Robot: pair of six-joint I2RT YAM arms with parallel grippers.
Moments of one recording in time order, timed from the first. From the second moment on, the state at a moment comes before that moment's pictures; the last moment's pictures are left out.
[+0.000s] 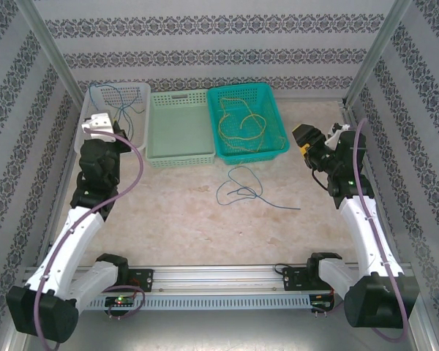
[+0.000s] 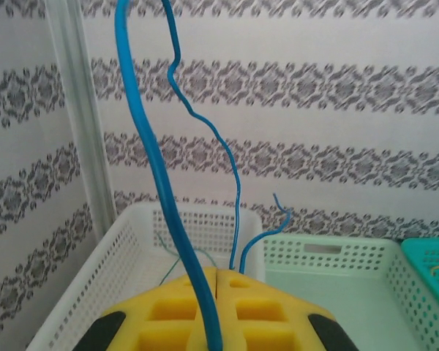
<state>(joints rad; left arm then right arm) -0.13 0.94 0.83 0.09 -0.34 -0.03 -0.06 1.01 0.84 -0.17 -0.50 1.02</state>
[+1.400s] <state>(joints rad) -0.27 1.09 0.91 0.00 0.83 -0.12 0.36 1.35 1.15 -0.21 -0.64 0.29</state>
